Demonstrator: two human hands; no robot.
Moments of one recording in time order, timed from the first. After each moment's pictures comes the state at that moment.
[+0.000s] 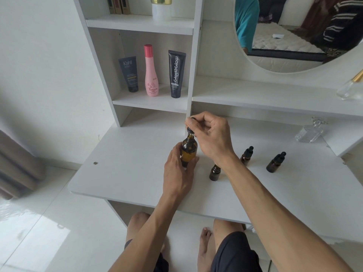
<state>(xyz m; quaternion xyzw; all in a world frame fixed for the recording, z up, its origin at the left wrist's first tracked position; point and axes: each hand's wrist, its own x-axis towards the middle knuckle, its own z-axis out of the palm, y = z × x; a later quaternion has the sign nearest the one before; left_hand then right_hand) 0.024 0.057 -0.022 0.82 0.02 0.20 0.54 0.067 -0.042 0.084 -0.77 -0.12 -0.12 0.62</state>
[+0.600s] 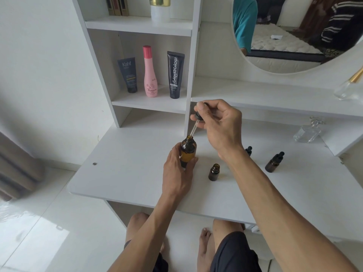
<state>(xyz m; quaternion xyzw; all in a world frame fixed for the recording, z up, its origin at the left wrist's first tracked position) 0.025 0.058 -0.023 0.82 0.01 0.20 0.54 0.062 -0.048 0.112 -0.69 -0.08 -0.14 0.71</state>
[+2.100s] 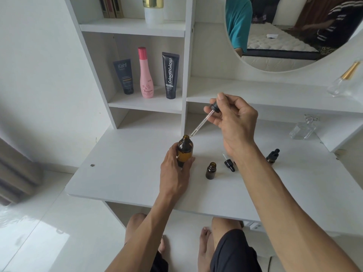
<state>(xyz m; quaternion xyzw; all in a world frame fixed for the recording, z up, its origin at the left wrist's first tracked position) 0.023 0.059 -0.021 0.82 0.02 0.18 0.54 0.061 -0.071 0.126 -0.59 0.01 -0.16 0.79</state>
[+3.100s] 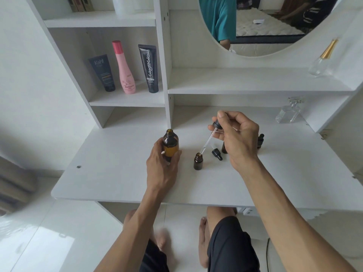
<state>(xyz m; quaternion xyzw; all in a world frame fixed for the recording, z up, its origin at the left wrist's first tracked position) 0.016 0.057 -0.015 0.83 0.03 0.18 0.53 0.030 -0.124 0.081 -0.65 0.06 -0.18 0.74</state>
